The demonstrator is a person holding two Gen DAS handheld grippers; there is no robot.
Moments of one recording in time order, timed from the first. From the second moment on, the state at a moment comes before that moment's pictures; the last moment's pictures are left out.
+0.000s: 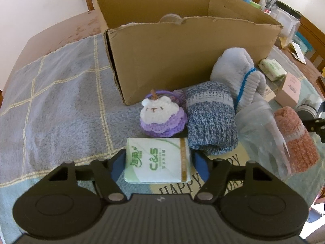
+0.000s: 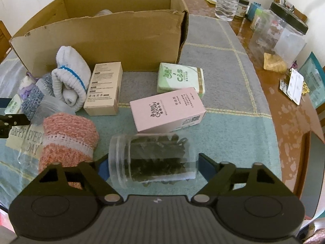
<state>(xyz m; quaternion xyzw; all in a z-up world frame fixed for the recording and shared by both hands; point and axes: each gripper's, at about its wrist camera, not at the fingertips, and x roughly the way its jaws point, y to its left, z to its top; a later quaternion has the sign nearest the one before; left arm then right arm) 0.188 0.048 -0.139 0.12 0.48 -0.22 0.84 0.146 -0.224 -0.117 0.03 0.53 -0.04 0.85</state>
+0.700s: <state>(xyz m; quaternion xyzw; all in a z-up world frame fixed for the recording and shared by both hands) 0.171 0.061 -0.062 0.13 0.49 -0.25 0.82 0.138 -0.228 -0.060 0.00 0.52 0.04 0.85</state>
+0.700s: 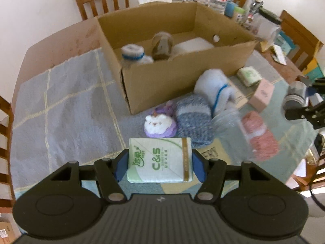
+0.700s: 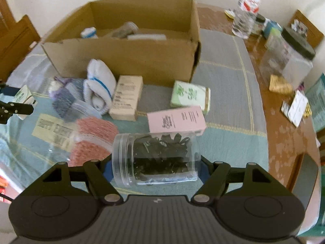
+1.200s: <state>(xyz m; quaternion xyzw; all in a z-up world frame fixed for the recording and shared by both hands) 0.223 0.009 0.024 0.12 0.42 -0.29 0.85 0.182 -0.232 0.007 -0.03 0.45 0.10 0.89</state>
